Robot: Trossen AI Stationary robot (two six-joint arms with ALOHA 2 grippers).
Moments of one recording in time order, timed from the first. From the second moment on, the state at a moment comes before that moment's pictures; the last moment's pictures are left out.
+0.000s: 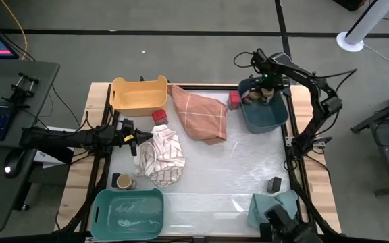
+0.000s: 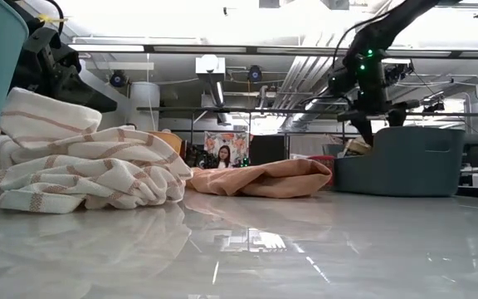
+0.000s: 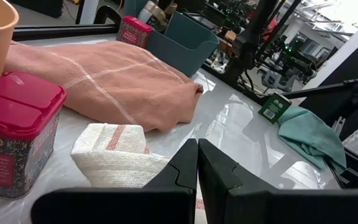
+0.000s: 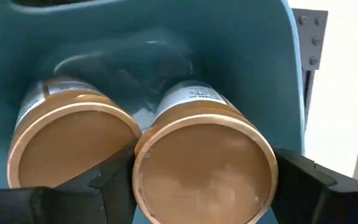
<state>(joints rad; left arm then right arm) 0.01 0.26 0.01 0.05 -0.23 -0.51 -1.00 1.71 1.38 -1.21 0.23 0.54</state>
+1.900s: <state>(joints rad) 0.01 0.26 0.01 0.05 -0.23 -0.51 -1.00 1.48 1.36 -1.03 0.07 0.42</state>
